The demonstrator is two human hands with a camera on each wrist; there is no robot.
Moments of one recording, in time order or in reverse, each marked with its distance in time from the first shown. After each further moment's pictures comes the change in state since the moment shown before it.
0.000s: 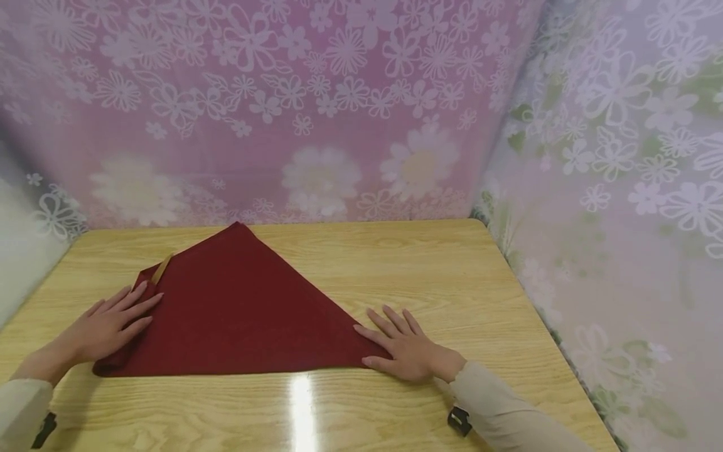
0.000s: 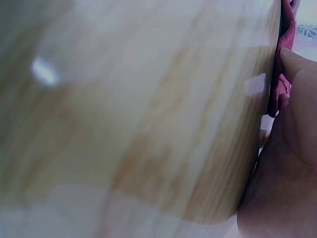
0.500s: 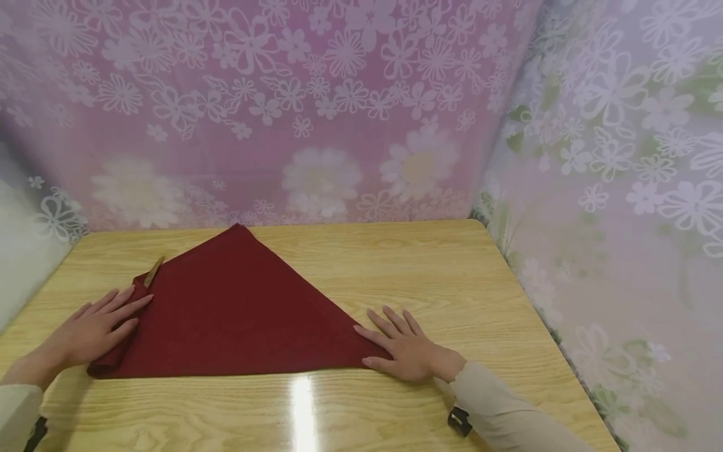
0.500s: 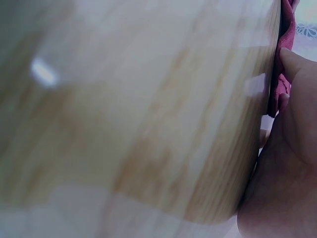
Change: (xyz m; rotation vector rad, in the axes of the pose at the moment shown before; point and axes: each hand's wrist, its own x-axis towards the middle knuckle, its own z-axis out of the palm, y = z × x) left_hand -0.008 -0.012 -0.005 -0.027 -0.019 -0.053; right_hand 0.000 0.001 0.002 0.017 0.036 -0.022
